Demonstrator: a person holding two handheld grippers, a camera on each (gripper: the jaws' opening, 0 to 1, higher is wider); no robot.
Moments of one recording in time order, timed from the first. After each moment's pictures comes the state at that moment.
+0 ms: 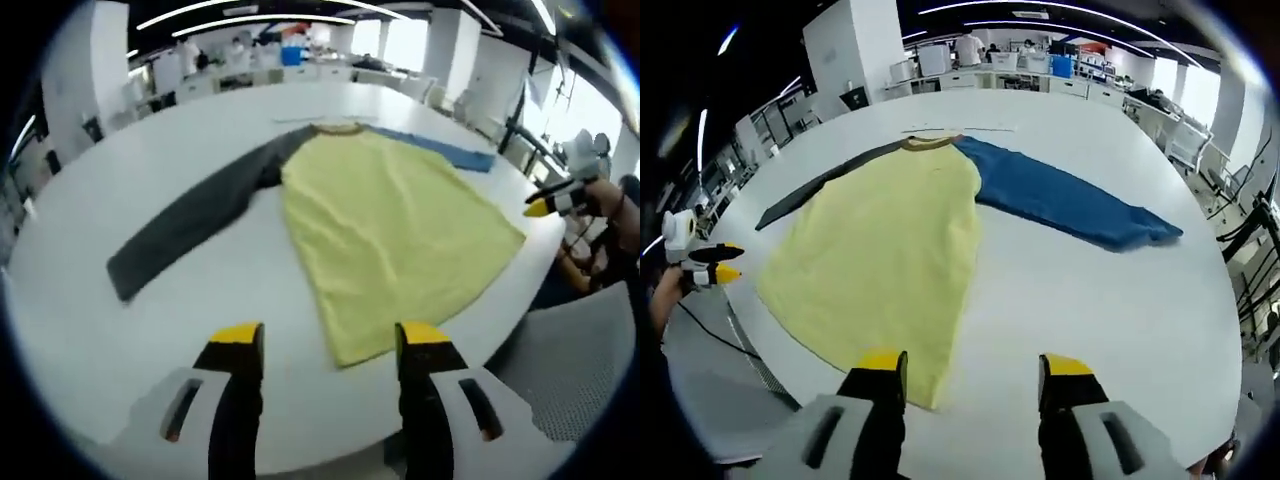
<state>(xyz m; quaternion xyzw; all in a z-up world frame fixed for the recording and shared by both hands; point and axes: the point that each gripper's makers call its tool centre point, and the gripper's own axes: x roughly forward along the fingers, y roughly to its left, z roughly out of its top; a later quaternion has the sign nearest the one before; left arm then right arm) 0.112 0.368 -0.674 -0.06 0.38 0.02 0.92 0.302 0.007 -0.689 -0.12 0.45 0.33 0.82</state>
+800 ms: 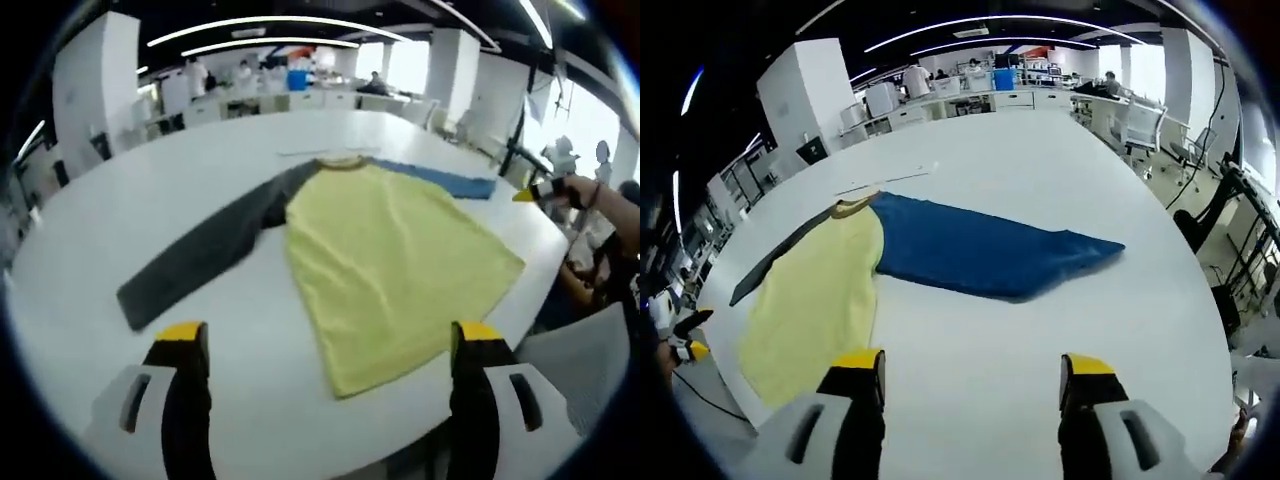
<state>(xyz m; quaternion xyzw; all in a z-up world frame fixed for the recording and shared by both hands) 0.132 0.359 -0.648 -0.04 0.35 0.02 0.94 0.409 -0.046 -0.674 -0.04 0.42 0.26 0.87</state>
